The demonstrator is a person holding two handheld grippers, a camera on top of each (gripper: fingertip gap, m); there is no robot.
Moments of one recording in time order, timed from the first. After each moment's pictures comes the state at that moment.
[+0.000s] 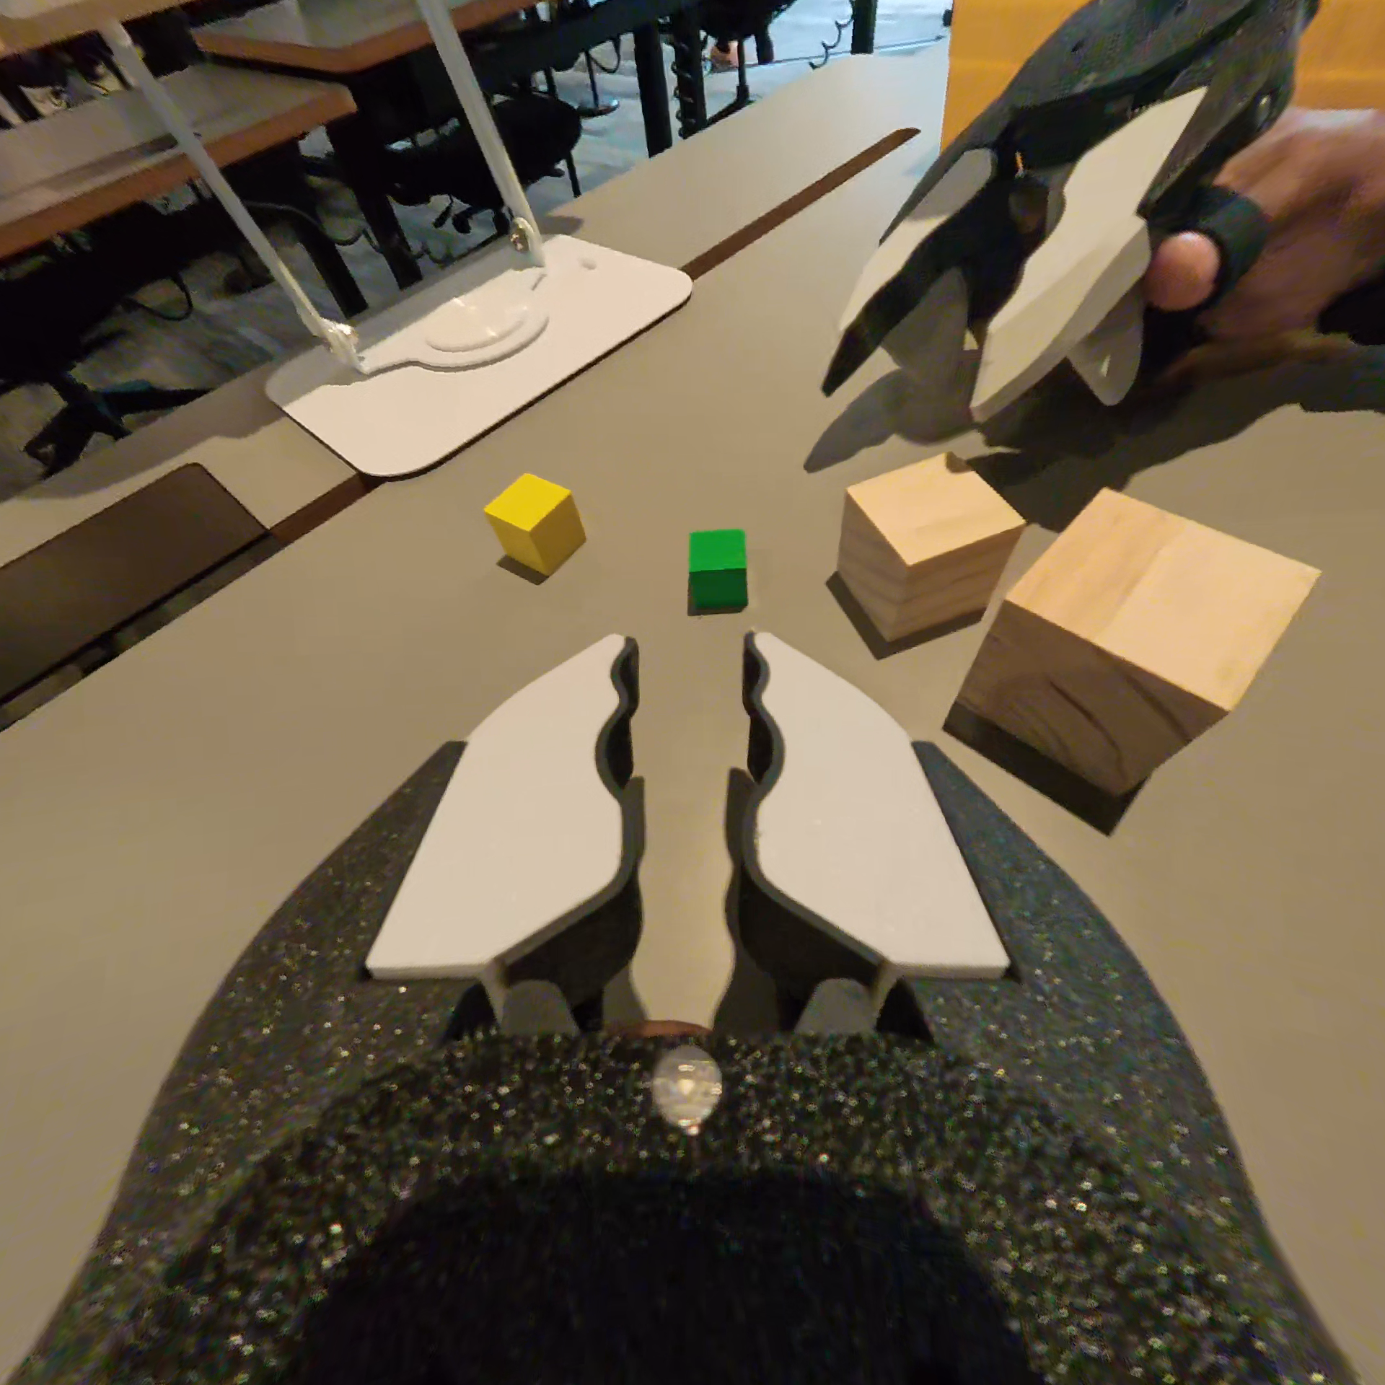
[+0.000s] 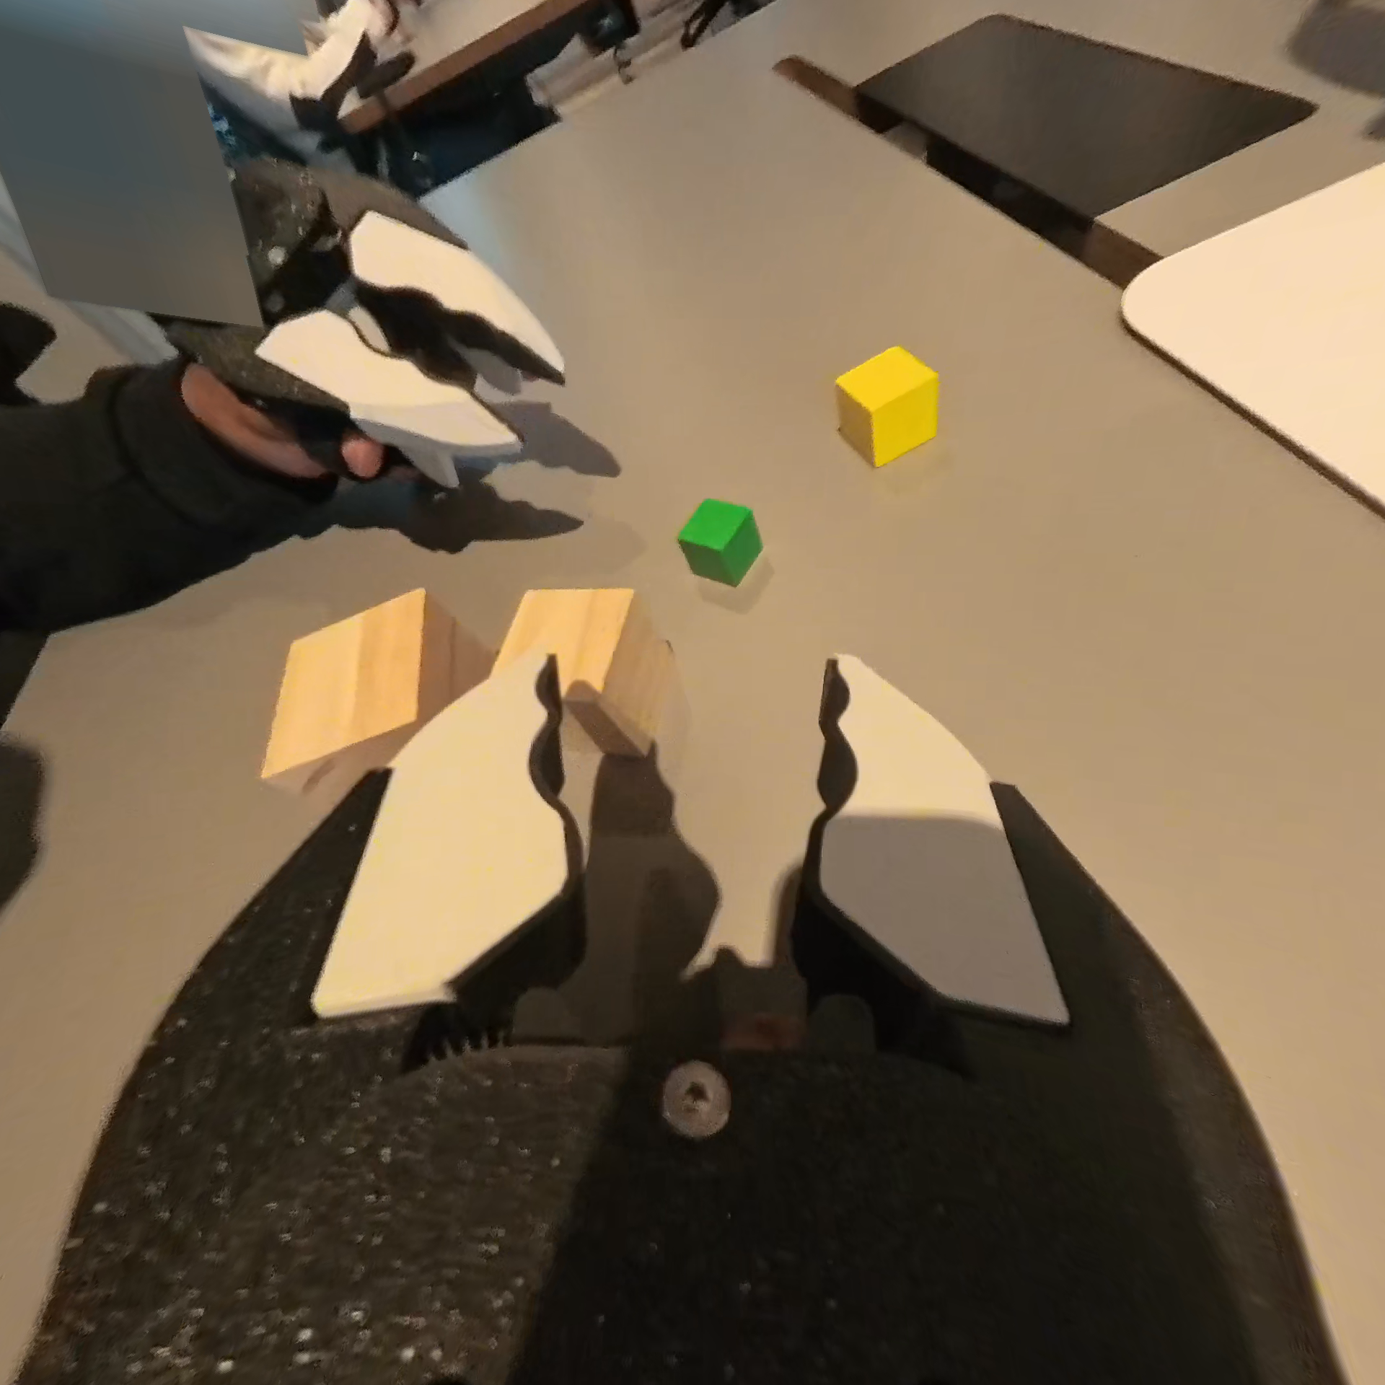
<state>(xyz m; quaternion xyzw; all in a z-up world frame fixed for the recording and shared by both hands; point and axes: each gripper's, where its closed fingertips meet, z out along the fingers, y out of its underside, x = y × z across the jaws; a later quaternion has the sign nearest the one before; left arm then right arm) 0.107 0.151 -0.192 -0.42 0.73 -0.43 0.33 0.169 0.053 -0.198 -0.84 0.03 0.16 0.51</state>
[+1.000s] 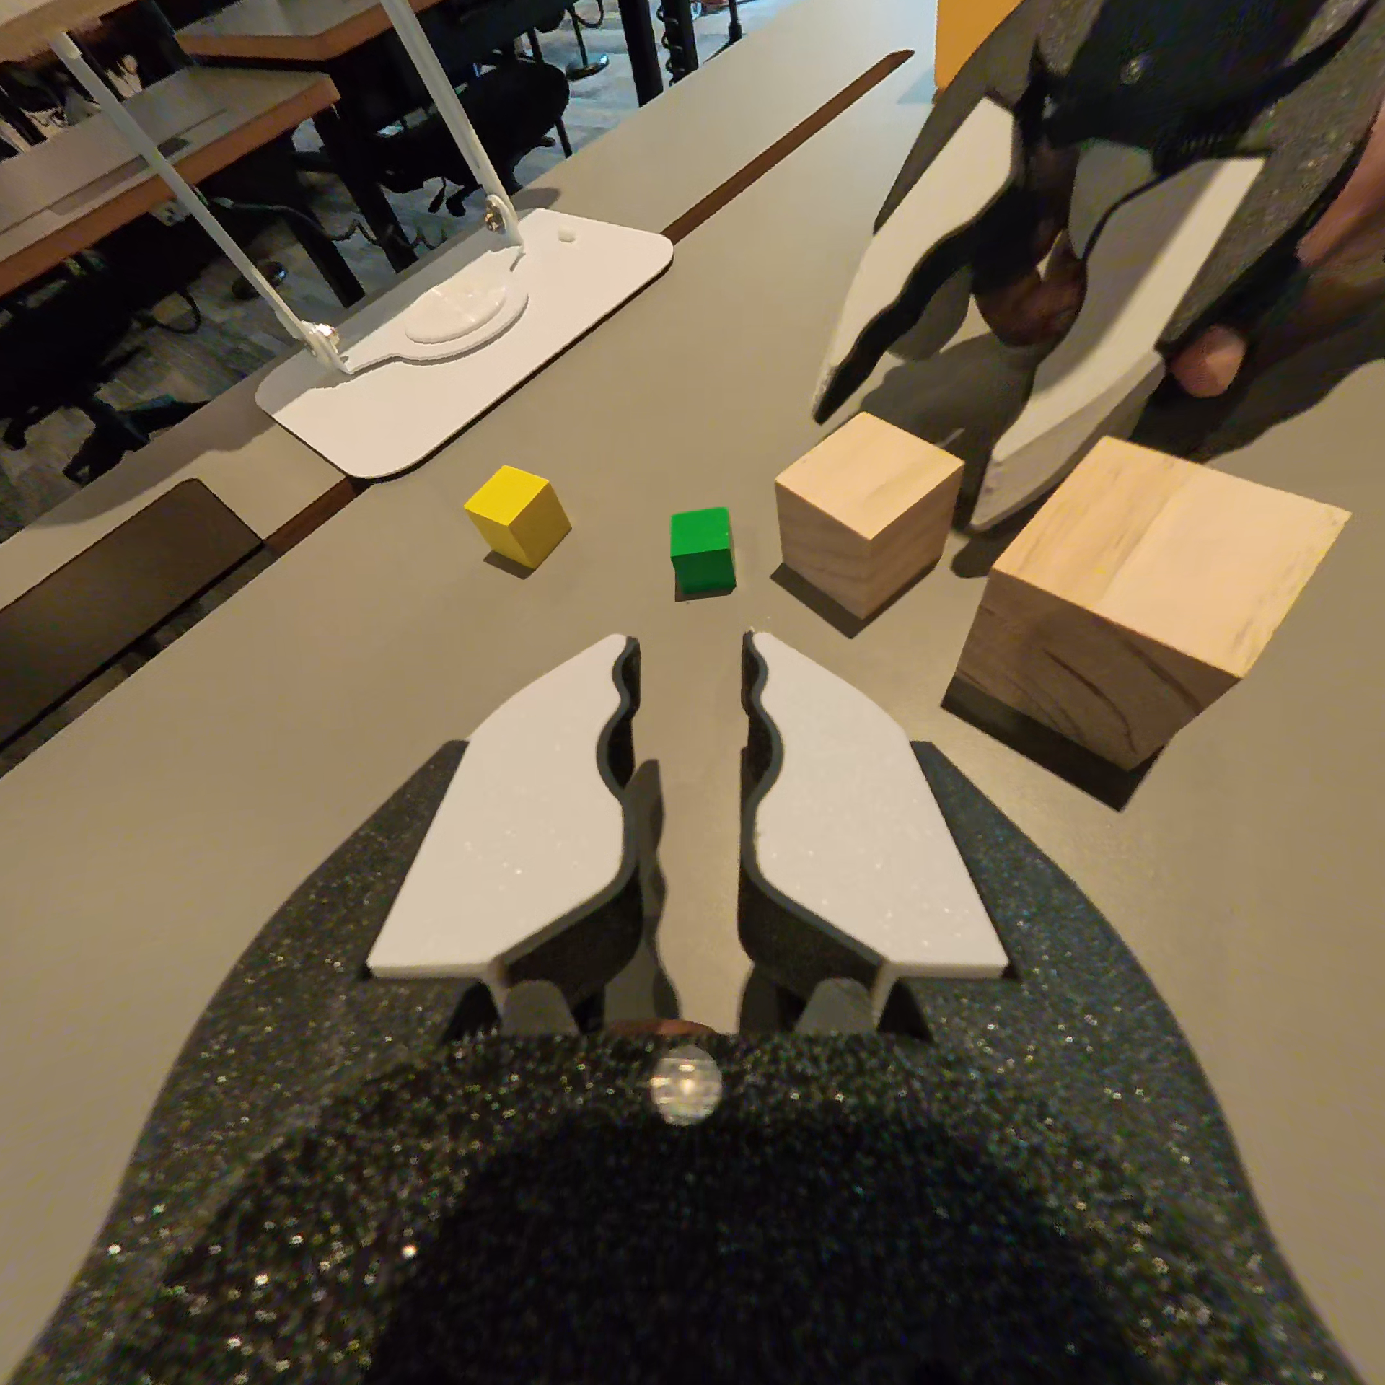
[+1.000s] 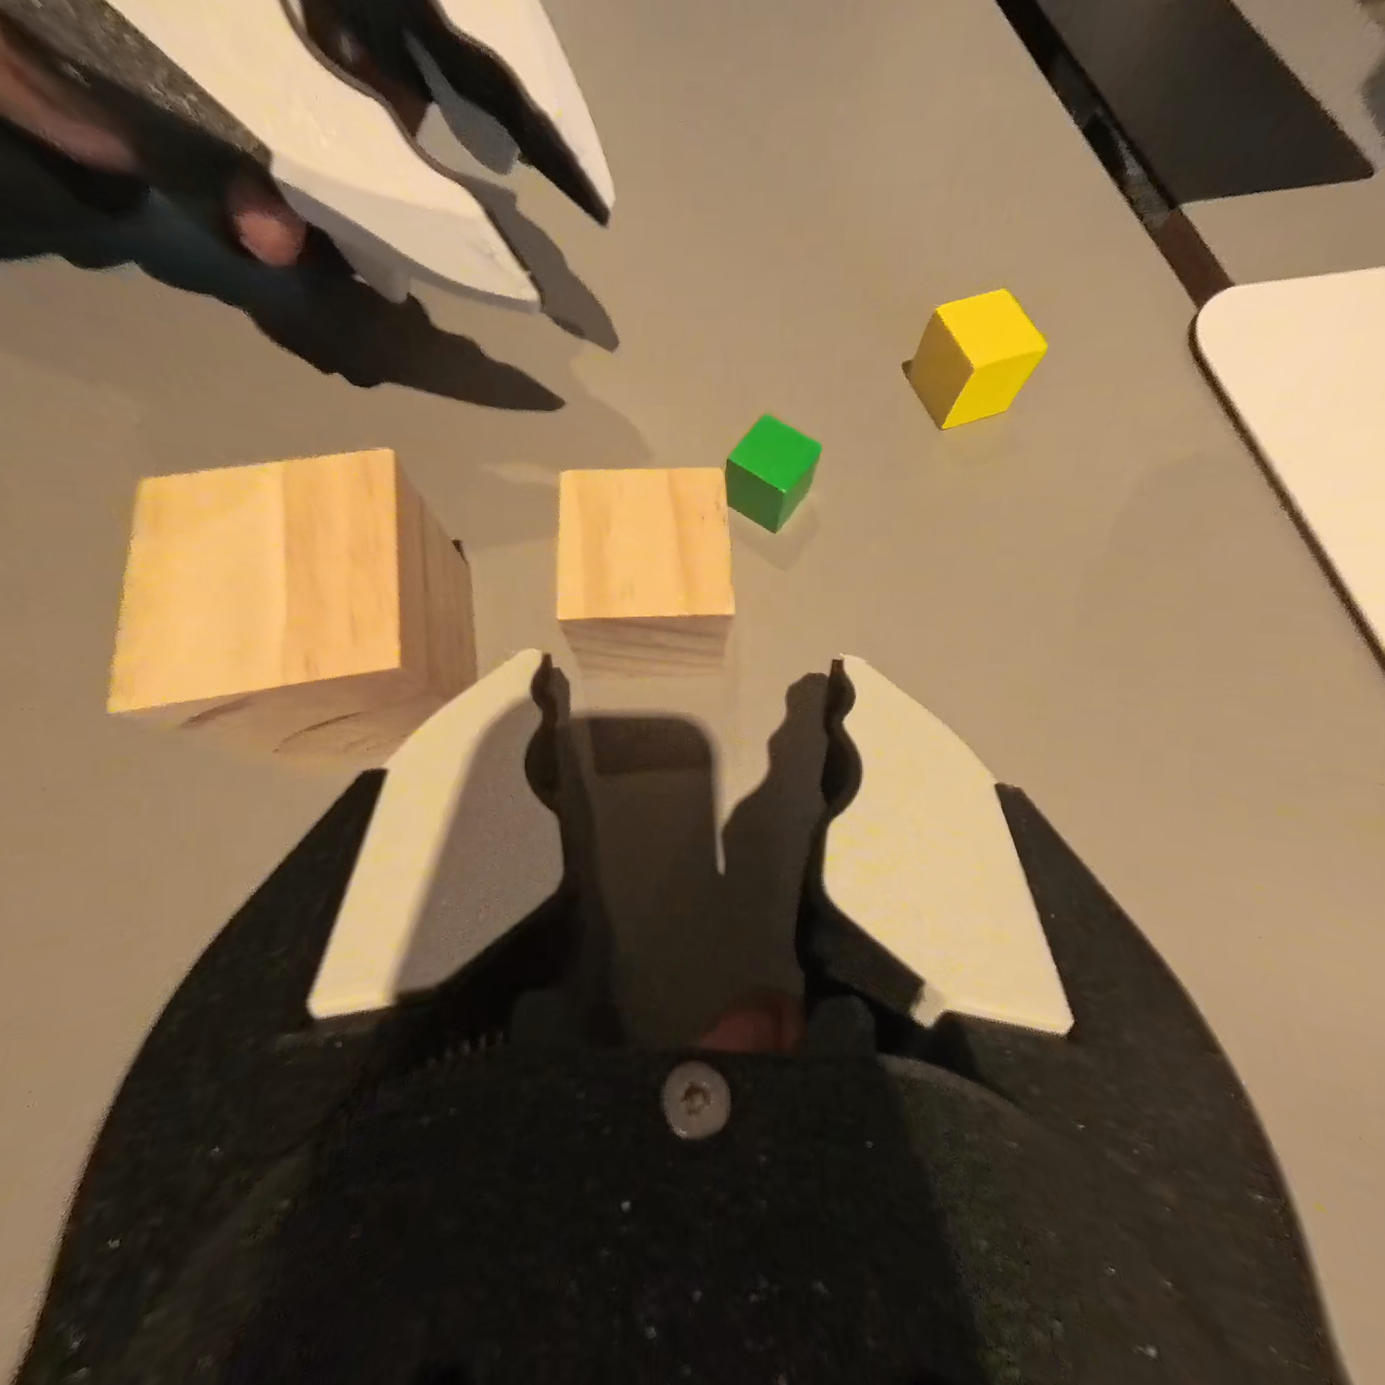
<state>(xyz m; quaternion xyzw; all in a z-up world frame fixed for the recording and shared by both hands) 0.106 0.145 -0.199 -0.40 0.75 -0.40 0.34 0.147 0.059 -0.226 -0.90 -0.08 0.02 0.44</state>
